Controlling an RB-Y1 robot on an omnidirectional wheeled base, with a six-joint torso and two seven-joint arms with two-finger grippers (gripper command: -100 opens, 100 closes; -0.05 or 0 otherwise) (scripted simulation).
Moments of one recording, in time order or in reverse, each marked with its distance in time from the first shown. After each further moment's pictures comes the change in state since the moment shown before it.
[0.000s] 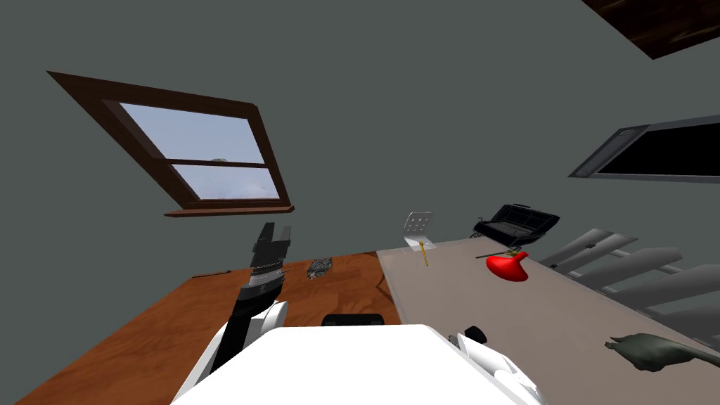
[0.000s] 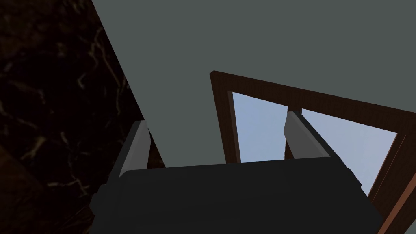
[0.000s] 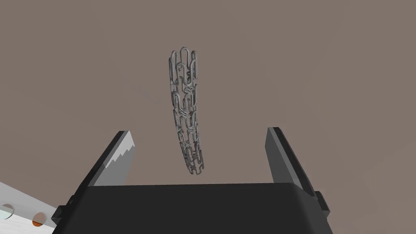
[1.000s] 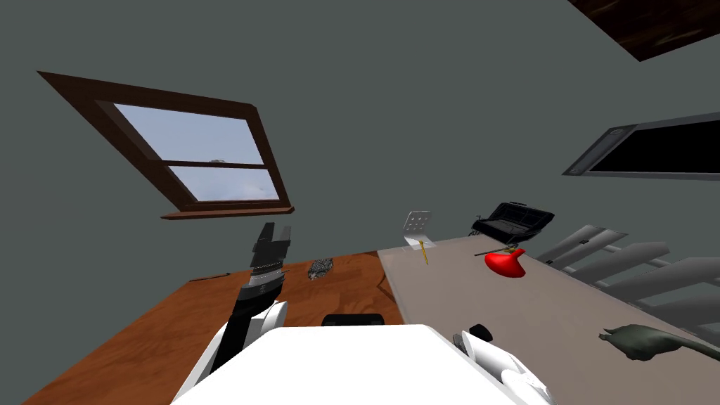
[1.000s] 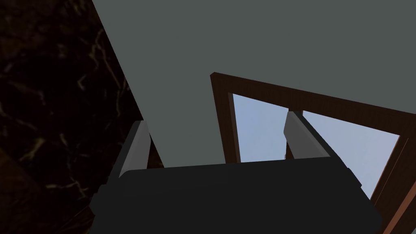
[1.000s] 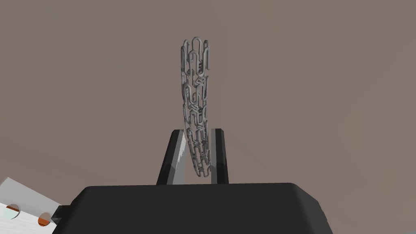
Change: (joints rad) left arm 0.000 0.000 0.000 0.000 0.000 0.000 0.000; right arm 0.020 -0.039 -0.008 -0.053 -0.038 0.043 0.023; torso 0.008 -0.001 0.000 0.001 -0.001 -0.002
